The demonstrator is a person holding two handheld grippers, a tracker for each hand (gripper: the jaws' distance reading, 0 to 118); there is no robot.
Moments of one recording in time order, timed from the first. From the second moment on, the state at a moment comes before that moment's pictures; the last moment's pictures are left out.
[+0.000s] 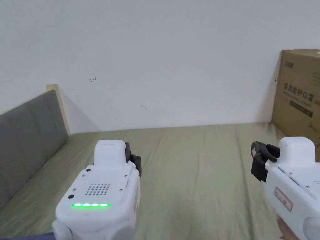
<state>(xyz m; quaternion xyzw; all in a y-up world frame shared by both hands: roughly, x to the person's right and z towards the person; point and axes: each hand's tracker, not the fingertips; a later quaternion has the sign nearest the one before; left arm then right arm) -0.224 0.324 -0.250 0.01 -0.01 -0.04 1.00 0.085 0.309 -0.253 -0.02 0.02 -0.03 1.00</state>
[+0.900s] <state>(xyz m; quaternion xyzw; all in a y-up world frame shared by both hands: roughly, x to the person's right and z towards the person) -0.211 0.305 -0.229 0.01 -0.03 -0.02 1.00 0.062 0.301 -0.232 -0.03 -0.01 0.00 1.00</state>
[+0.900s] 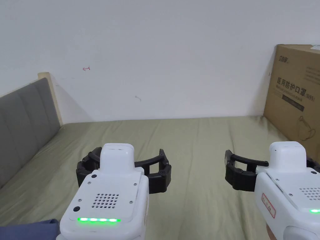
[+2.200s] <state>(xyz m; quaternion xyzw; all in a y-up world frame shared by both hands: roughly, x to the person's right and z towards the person) -0.245 0.315 -0.244 -0.05 0.01 0.09 0.99 0.051 0.302 -0.238 -0.06 -0.01 -0.01 1.00</state>
